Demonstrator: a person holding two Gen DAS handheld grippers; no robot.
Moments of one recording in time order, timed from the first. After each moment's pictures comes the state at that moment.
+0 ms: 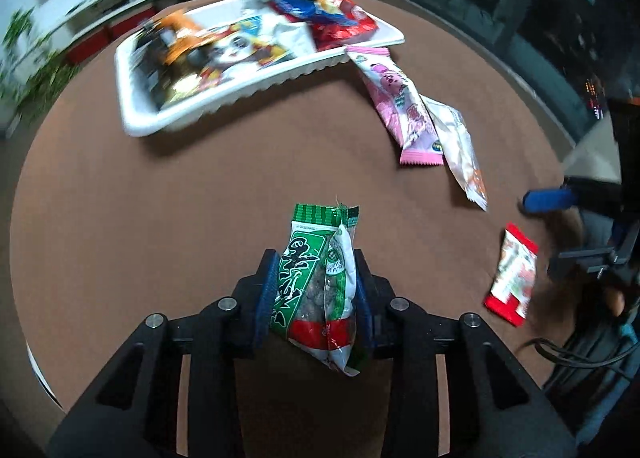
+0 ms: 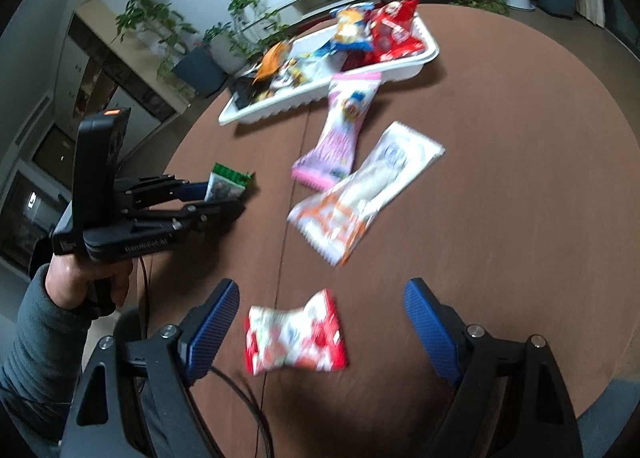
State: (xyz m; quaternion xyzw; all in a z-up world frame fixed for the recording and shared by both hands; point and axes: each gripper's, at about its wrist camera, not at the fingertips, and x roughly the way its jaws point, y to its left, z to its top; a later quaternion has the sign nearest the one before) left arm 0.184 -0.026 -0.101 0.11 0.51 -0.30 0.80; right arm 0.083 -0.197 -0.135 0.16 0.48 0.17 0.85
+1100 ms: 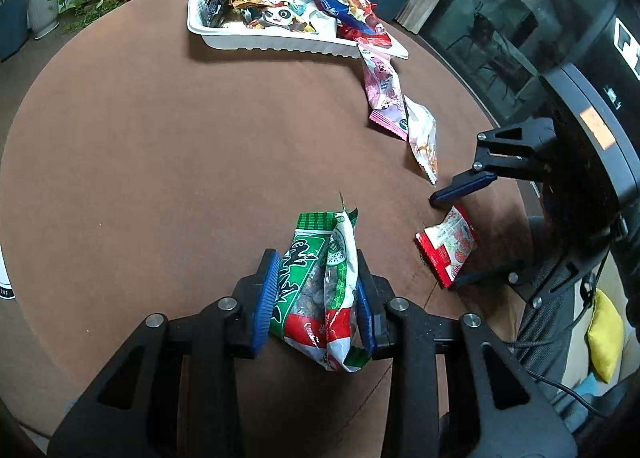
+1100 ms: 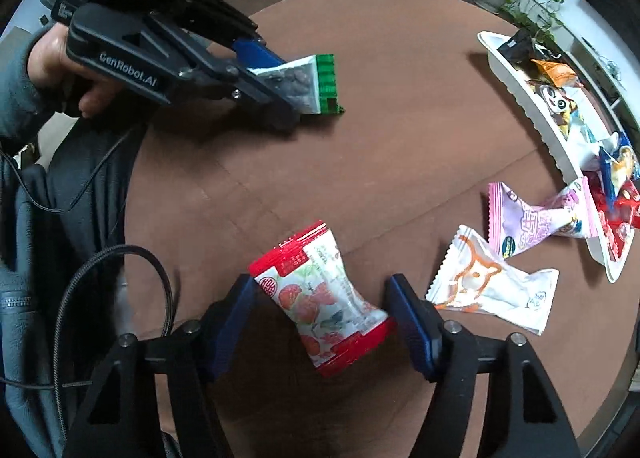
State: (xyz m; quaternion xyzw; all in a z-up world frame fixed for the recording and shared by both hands) left arm 0.097 -0.006 -0.091 -0.04 0.52 -0.26 0.81; right arm 0.115 -0.104 -0.150 -0.32 0.50 0.43 0.68
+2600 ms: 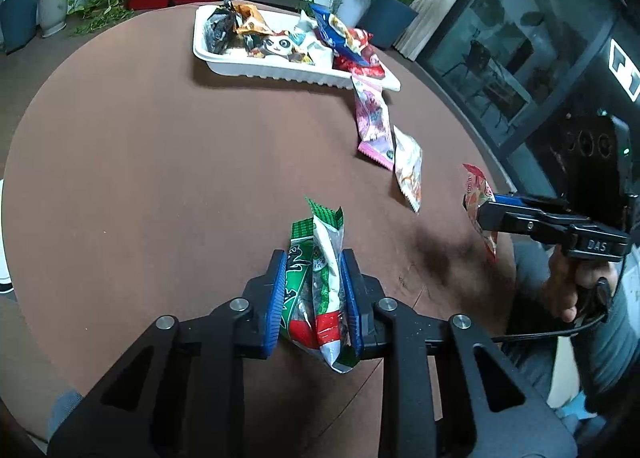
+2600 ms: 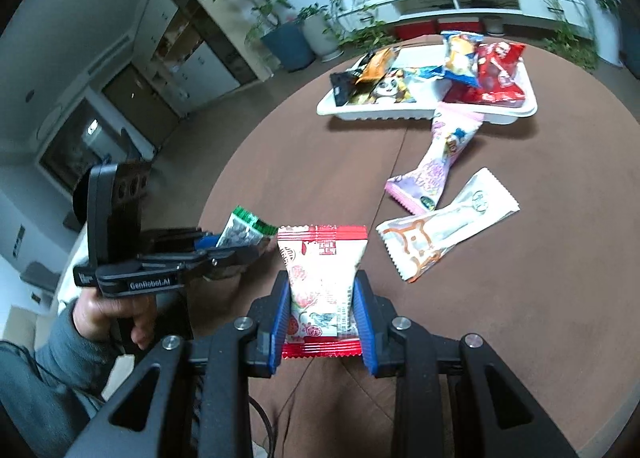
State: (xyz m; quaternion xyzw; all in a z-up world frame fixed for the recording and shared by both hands) left arm 0.096 0.004 -0.078 -0.08 0.48 -0.26 0.83; right arm 0.093 -0.188 -0.104 0.12 0.44 0.30 0.84
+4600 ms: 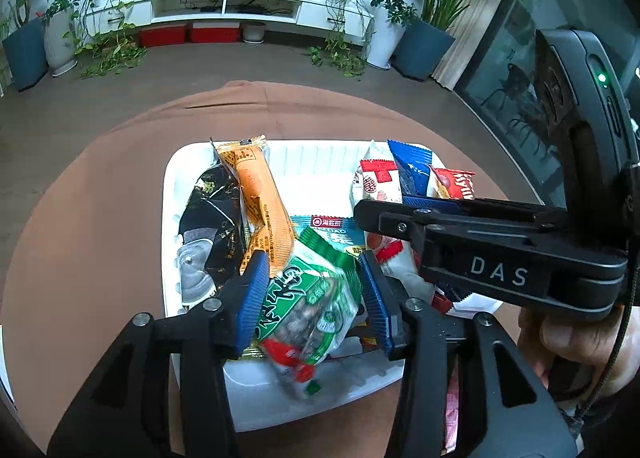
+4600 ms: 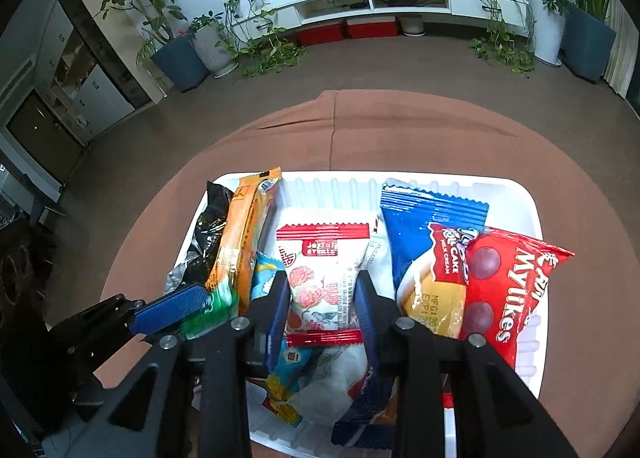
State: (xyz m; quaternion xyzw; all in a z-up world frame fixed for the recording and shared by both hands) left arm 0.394 -0.061 -0.078 -0.05 0.45 -0.20 0.87; right arm 0.389 -0.154 -0.087 0.08 0.48 0.12 0.87
